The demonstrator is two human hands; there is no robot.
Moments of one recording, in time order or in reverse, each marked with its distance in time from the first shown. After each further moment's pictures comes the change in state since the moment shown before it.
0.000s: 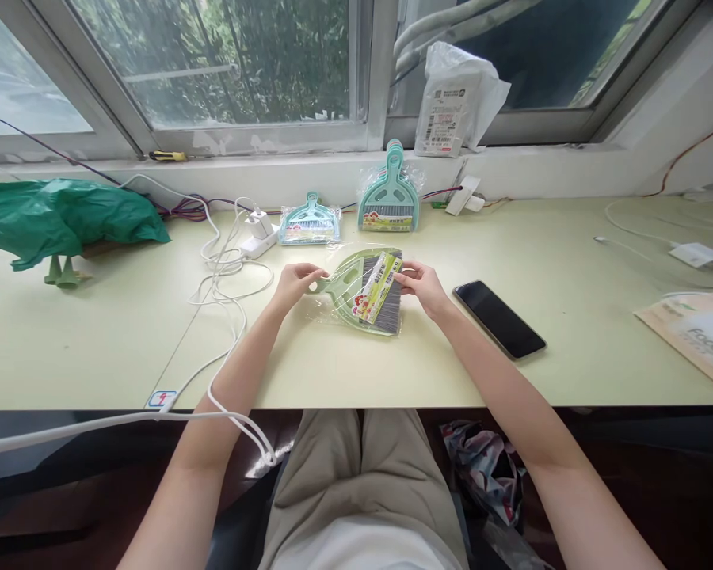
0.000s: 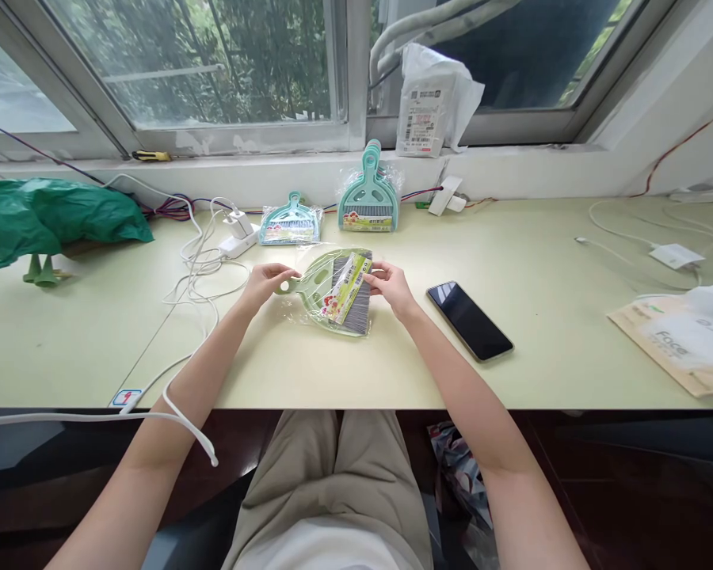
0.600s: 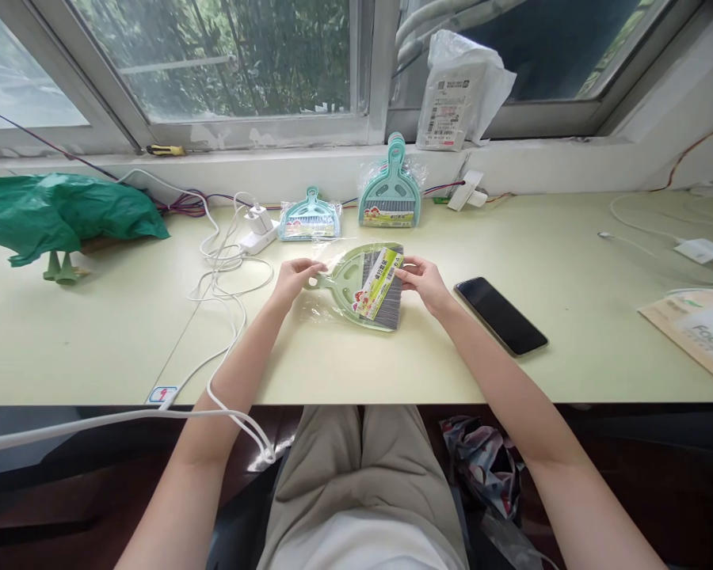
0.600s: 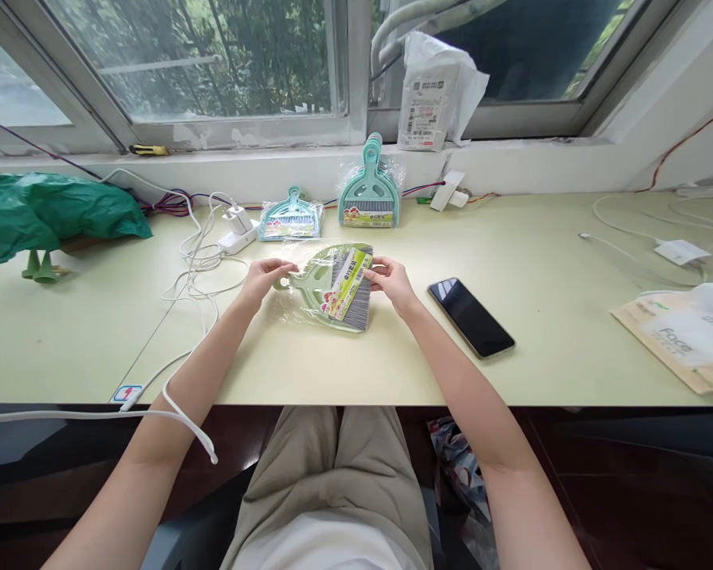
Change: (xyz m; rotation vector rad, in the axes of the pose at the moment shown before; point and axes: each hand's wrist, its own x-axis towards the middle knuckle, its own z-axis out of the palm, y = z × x) left_hand 0.002 -0.004 0.004 -0.177 0.069 -0.061; right_hand 0.000 -0.001 -0.001 -0.002 -0.013 -0.008
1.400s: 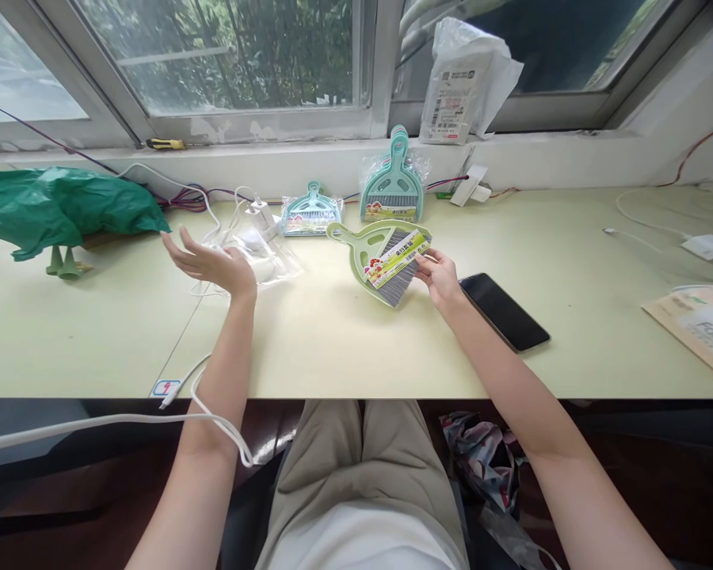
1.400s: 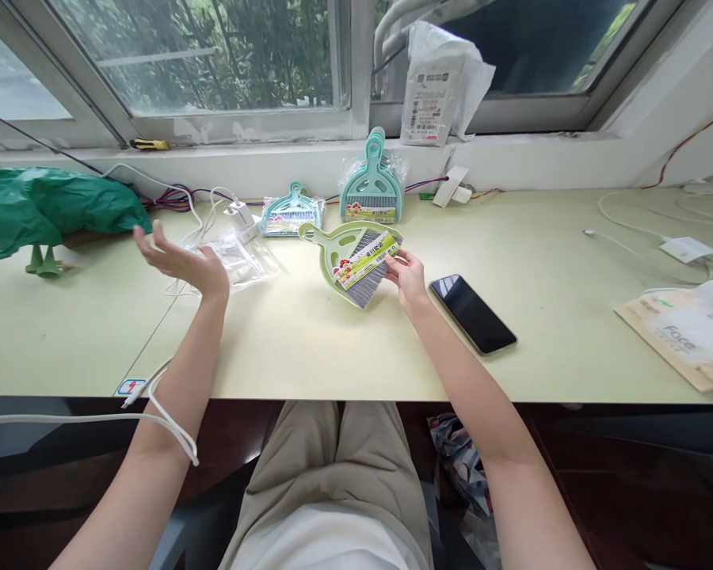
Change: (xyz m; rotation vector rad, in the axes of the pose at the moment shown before) left_hand -0.001 0.015 -0.070 0.484 1.063 0.213; right_hand 0.009 0.007 -0.015 0.171 0.266 -0.019
